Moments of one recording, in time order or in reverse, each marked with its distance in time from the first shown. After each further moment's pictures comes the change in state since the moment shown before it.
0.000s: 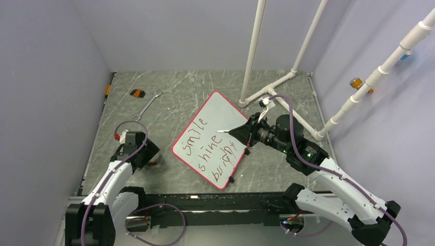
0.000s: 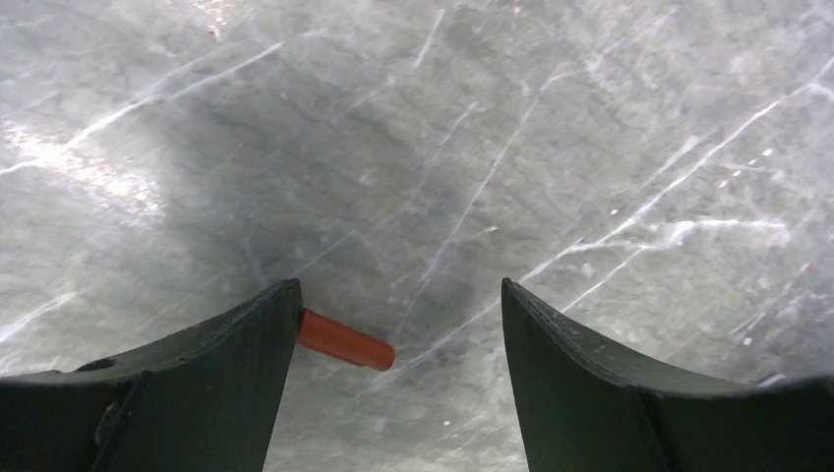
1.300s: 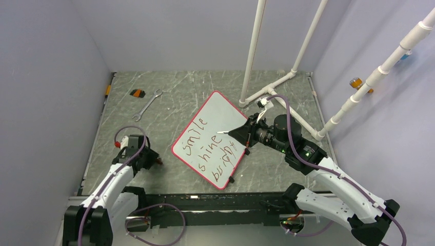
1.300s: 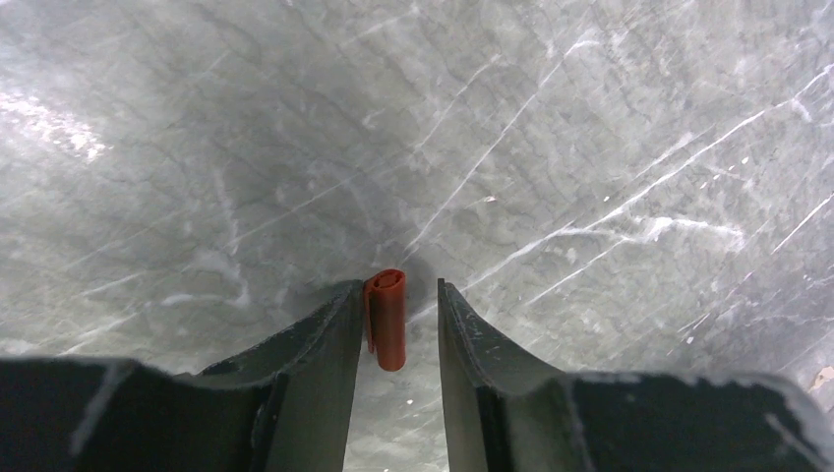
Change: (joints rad) left arm -0.051 -0.048 -0.051 -0.009 0.013 -0.226; right arm 0.000 0.011 -0.006 -0.006 -0.001 -0.001
